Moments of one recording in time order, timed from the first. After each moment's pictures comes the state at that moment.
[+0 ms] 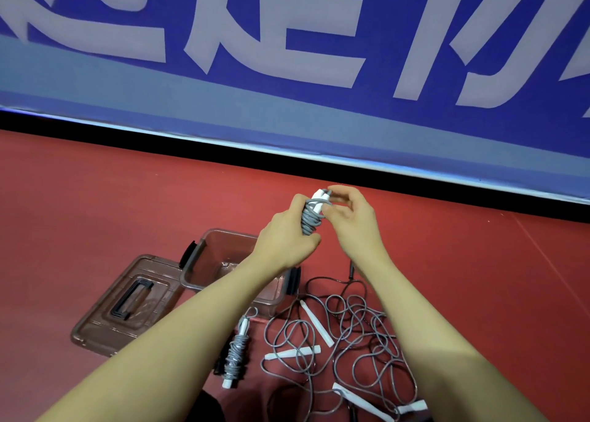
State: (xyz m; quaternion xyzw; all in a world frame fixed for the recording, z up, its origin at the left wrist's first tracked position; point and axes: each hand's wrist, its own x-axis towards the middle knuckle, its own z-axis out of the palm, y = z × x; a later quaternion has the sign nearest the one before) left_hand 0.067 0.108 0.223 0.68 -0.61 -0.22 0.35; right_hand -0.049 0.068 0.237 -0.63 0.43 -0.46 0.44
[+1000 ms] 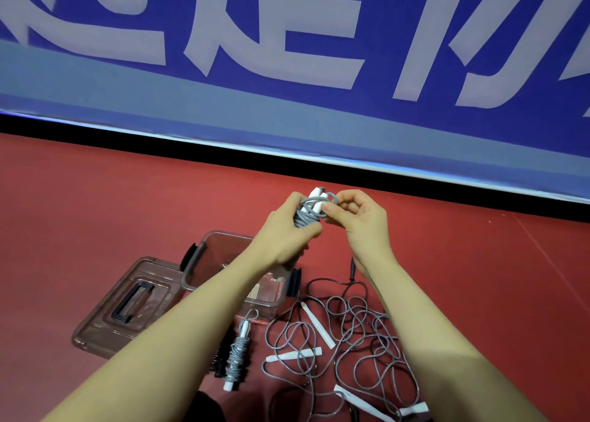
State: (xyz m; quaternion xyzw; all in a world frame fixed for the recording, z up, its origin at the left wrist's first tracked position) left_hand 0.075 0.111 0.233 0.58 -0.58 -0.35 0.45; right_hand -0.057 0.068 0.241 -0.55 0.40 -0.51 0.53
